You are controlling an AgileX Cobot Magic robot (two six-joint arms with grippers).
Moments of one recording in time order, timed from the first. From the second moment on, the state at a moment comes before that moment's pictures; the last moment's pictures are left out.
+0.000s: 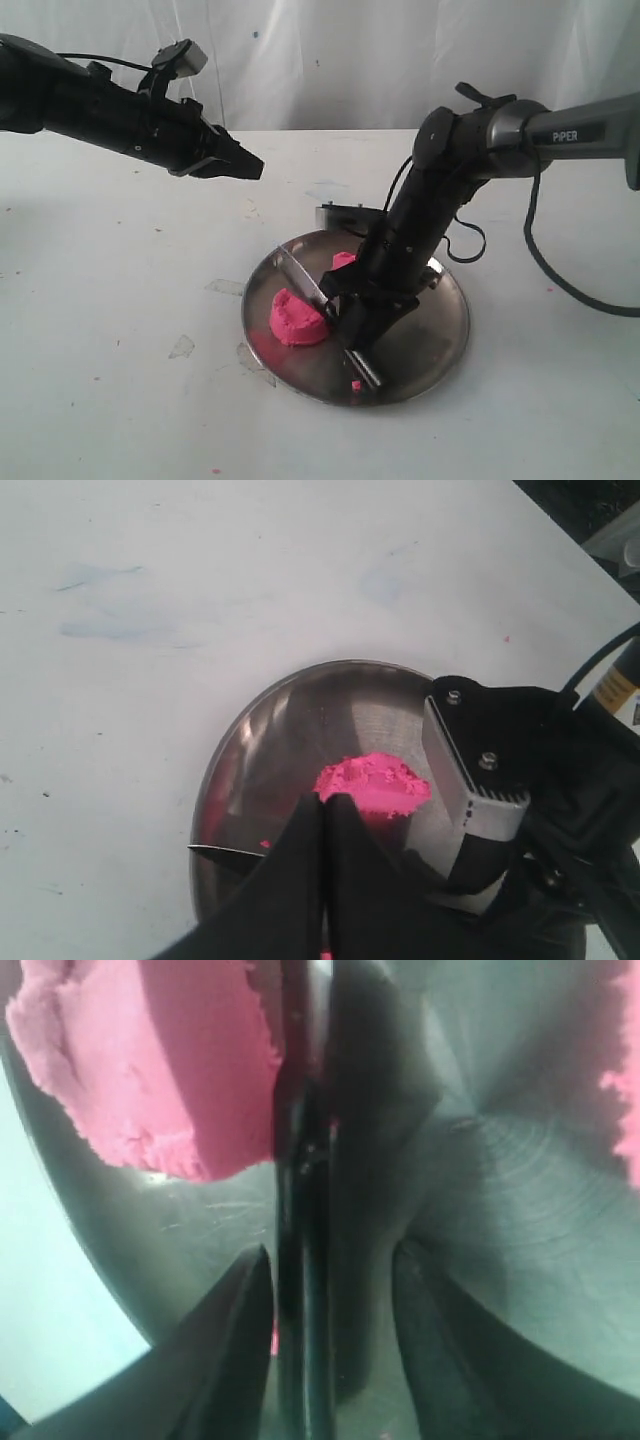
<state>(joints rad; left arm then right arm) -0.13 1.90 -1.41 -1.17 0.86 1.17 0.38 2.17 -1.50 0.53 1.15 -0.50</state>
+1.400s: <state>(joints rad) -0.13 1.43 -1.15 -0.96 0.85 0.86 0.38 1.24 -0.96 0.49 0.65 -0.40</state>
